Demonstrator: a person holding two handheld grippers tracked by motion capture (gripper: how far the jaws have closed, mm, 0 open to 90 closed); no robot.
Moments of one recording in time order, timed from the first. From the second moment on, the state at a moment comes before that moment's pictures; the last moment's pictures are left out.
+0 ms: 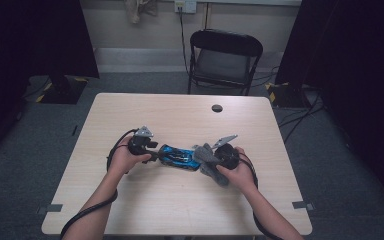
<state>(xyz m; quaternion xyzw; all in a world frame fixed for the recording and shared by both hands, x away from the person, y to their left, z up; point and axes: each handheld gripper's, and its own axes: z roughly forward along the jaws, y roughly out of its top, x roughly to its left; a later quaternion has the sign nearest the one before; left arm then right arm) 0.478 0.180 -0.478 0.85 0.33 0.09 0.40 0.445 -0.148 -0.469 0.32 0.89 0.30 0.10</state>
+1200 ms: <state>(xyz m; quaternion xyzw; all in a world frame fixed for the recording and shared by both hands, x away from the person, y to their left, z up) 0.478 0.179 -0.478 0.85 0.33 0.09 0.40 0.477 -0.139 -0.471 0.36 0.88 0.28 0.14</state>
